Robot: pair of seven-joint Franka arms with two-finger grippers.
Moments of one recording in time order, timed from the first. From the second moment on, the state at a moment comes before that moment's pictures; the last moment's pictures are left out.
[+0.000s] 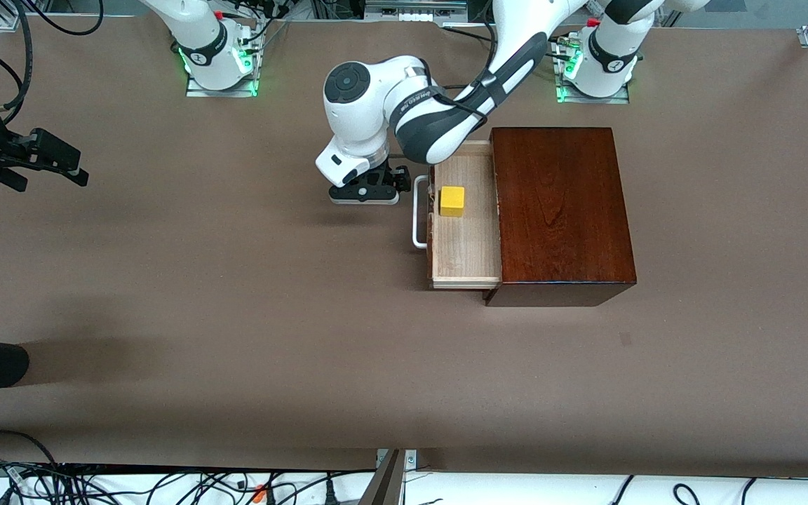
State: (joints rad) left arm -0.64 0.75 -0.41 -1.22 0.34 1.87 -1.07; right arm 0.13 0.05 -0.12 -1.52 0.08 1.59 -0.05
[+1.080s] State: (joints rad) left arm -0.05 0.16 -0.41 -1.47 0.07 1.47 -0.38; right arm 0.17 0.05 0.27 -1.52 0.08 1.48 -0.12
